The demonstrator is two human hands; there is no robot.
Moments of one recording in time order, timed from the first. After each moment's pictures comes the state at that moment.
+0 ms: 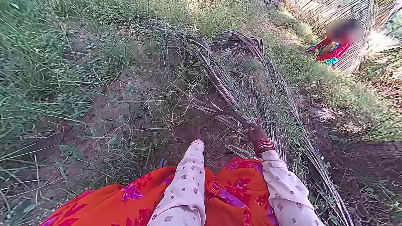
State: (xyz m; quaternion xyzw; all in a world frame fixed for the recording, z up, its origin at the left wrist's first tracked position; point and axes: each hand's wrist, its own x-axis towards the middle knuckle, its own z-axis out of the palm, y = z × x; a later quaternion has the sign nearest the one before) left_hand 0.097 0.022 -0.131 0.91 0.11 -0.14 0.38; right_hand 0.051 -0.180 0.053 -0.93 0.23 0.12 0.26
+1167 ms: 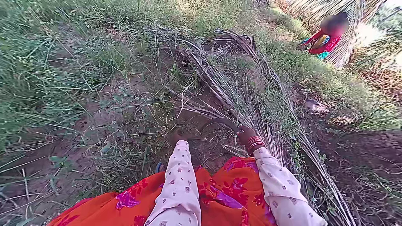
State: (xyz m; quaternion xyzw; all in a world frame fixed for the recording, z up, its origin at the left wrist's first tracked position) left_hand 0.053 0.086 -0.010 0.80 0.29 -0.18 0.49; right_hand 0.053 -0.177 0.036 -0.92 0.24 0.19 0.26
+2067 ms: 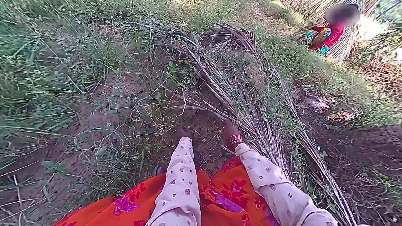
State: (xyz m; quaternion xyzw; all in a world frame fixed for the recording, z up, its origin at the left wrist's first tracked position) left_hand 0.121 0.049 -0.142 0.81 0.23 -0.12 0.52; right_hand 0.087 -0.128 0.007 -0.94 0.20 0.20 0.19
